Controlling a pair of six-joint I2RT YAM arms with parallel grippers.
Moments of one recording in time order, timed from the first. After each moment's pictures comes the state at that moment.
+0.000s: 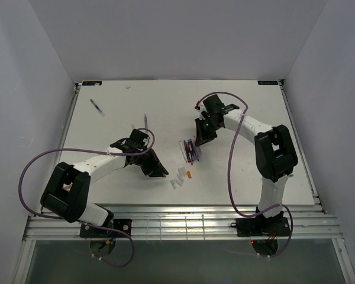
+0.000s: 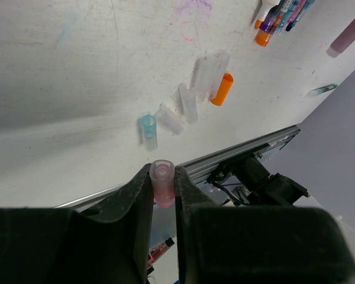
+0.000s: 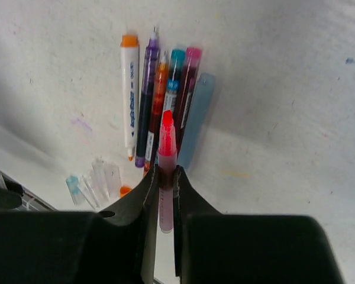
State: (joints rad) left arm -0.48 1.43 0.77 -0.45 0.47 -1.03; right arm 0.49 1.89 1.41 -0.66 -0.36 0.21
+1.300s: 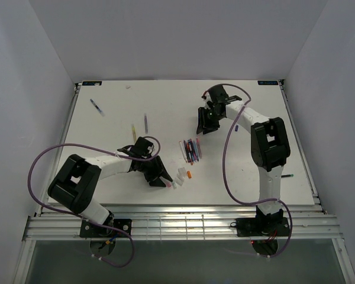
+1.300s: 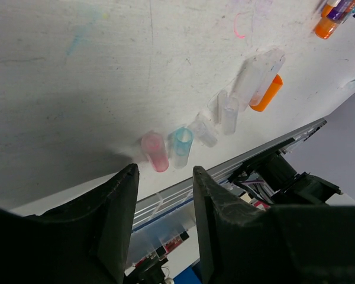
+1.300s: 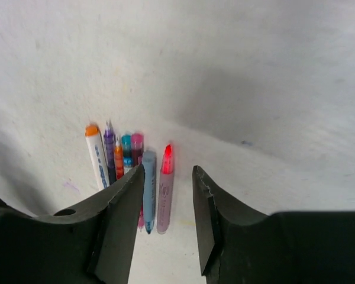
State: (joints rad) left arm -0.54 1.55 0.68 -0.29 0.49 -1.01; right arm 0.40 2.09 1.61 -0.66 -0.35 0.24
